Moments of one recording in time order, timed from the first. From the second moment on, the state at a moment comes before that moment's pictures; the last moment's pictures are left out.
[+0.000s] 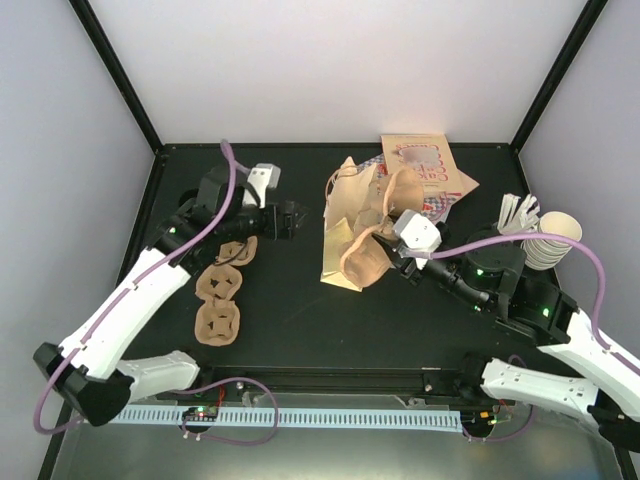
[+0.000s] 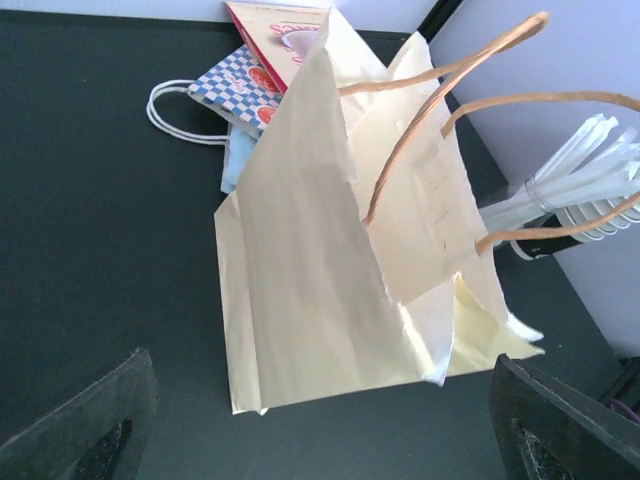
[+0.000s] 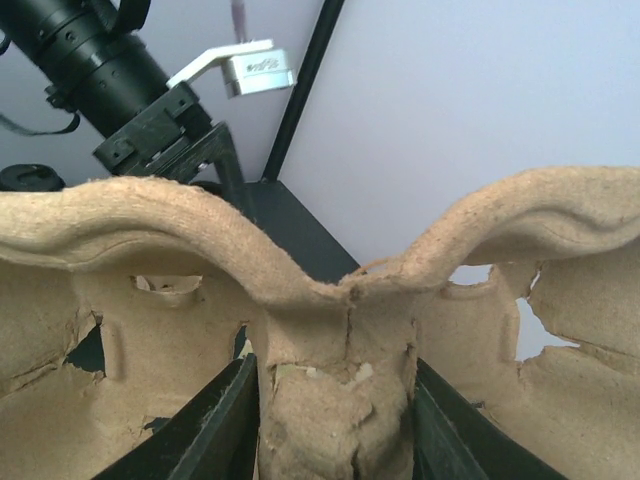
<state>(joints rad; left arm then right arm) -0.54 1.12 1.24 -0.68 0.21 -0.43 1.03 0.81 1.17 -0.52 0.21 -0.36</state>
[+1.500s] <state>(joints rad) -0.66 1.72 1.75 -0.92 0.06 -0.31 1.03 0.68 1.07 -0.56 0.31 -0.29</state>
